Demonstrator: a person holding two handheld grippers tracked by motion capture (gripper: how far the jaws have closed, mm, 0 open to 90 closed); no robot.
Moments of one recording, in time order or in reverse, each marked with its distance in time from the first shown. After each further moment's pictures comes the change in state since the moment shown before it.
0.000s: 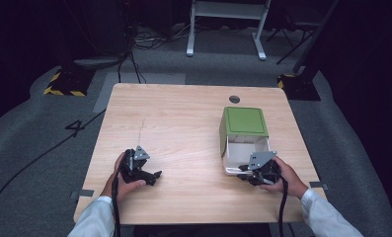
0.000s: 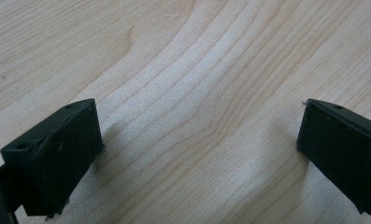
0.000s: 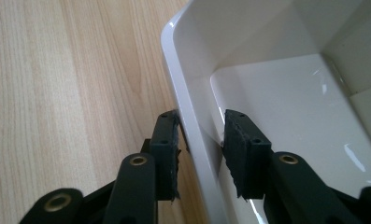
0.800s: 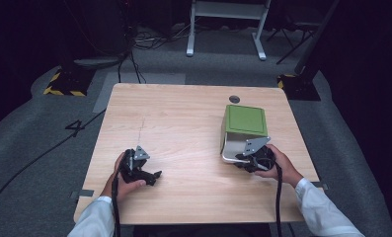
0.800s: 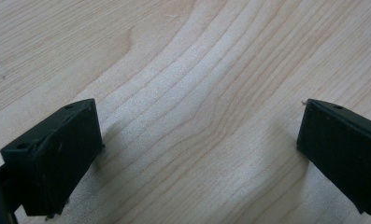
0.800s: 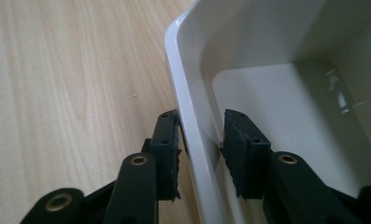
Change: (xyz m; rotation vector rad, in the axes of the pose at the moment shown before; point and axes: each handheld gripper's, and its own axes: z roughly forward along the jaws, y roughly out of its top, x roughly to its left) left arm 0.000 0.000 0.000 0.000 0.000 0.000; right arm -0.035 0.015 0.014 0.017 -0.017 0.036
